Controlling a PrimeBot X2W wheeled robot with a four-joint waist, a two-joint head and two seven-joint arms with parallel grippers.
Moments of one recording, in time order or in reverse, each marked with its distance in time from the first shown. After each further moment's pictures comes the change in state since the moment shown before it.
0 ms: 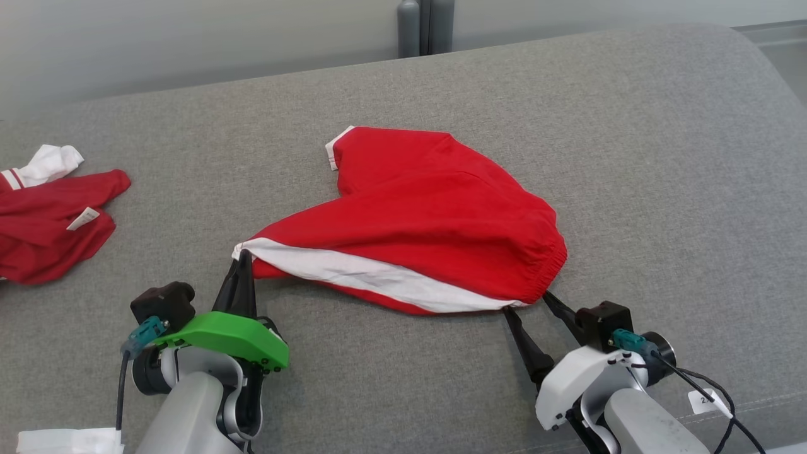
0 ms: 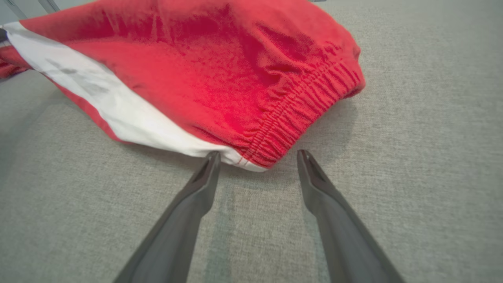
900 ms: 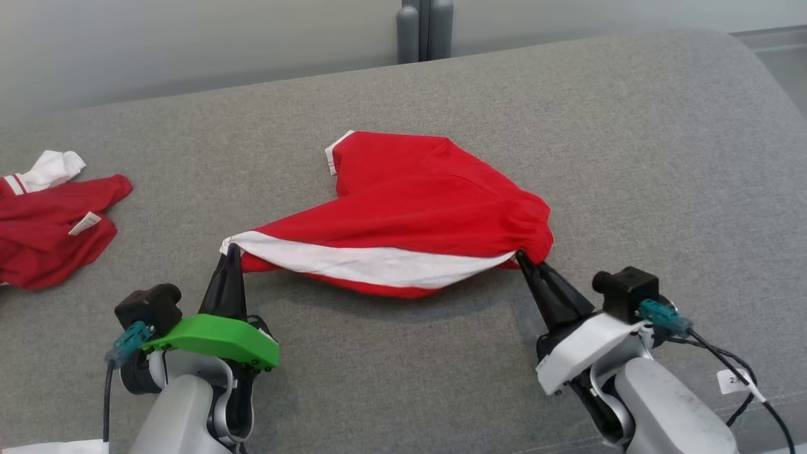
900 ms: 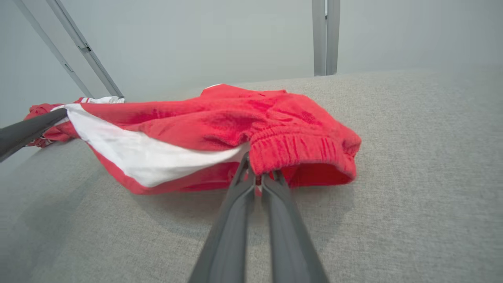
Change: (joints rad) left arm 0.034 -0.011 0.061 -0.065 0.051 -0.014 0.000; right arm -0.030 -0.047 0.059 -0.179 0.129 0.000 0.000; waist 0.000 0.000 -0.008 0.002
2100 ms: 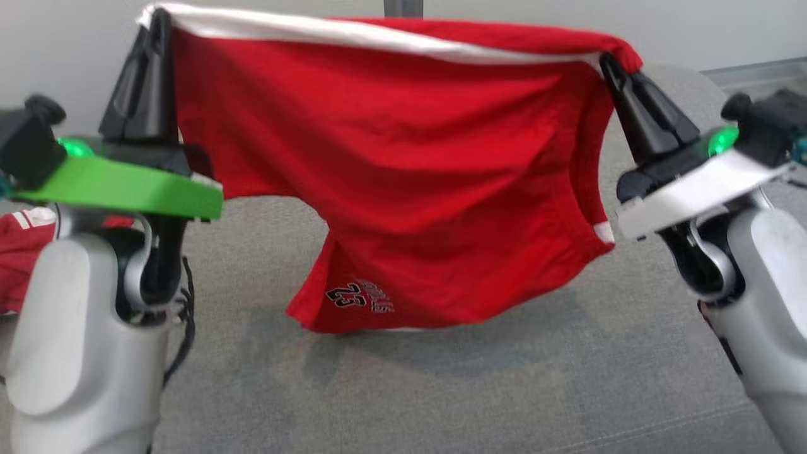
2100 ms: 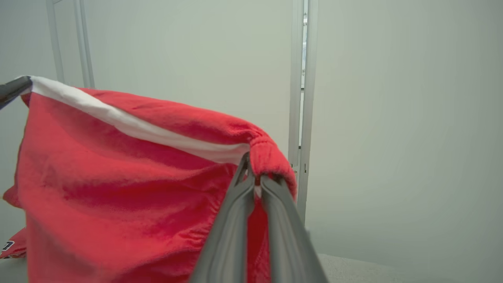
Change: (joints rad) left arm -0.200 0.071 0.101 -0.579 0.118 -0.027 0.242; right arm -0.201 -0.206 -0.139 -0.433 0.105 0.000 0.190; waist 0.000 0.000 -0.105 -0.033
